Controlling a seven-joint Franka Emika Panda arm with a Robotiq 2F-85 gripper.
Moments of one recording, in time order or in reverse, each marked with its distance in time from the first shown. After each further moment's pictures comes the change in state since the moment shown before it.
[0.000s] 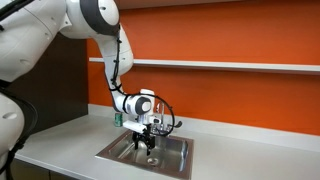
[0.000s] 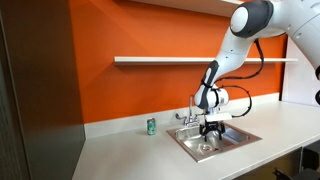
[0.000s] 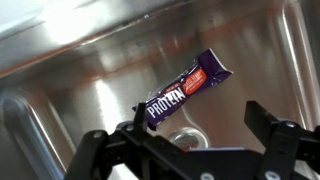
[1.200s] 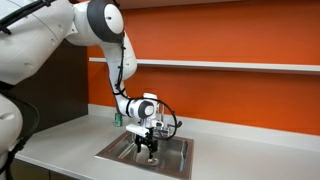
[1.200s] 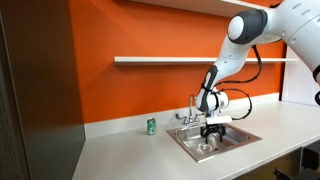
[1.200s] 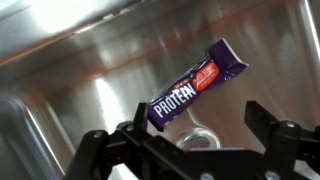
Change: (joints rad) arm -0.022 0.069 0.001 0.058 0.005 0.000 0.000
